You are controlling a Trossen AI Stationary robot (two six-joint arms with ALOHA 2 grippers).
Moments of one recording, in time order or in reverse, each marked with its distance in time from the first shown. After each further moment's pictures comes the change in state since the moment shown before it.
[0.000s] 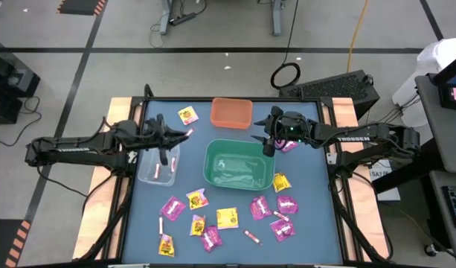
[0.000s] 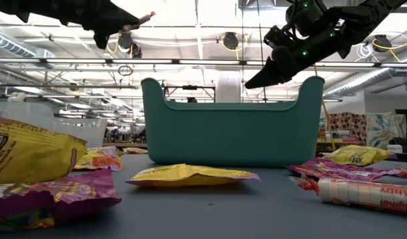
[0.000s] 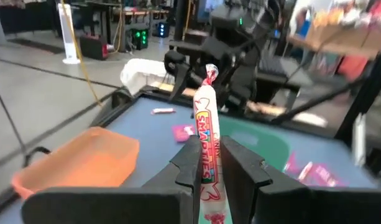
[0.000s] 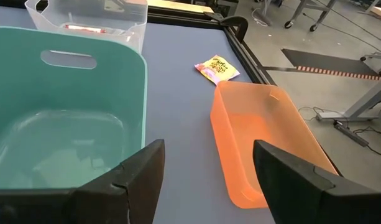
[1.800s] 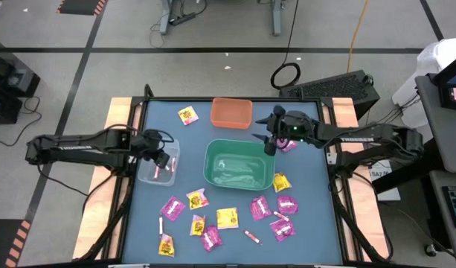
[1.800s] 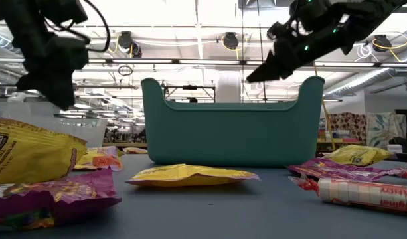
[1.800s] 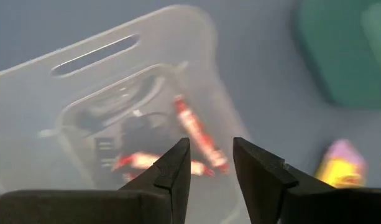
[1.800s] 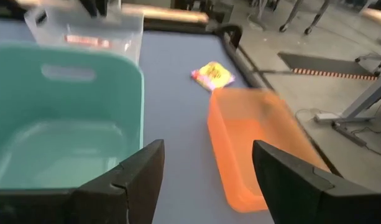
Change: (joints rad) left arm 0.000 0.074 0.068 -0.936 -0.025 -0.744; right arm 0.000 -0.061 0.000 -0.009 0.008 0.034
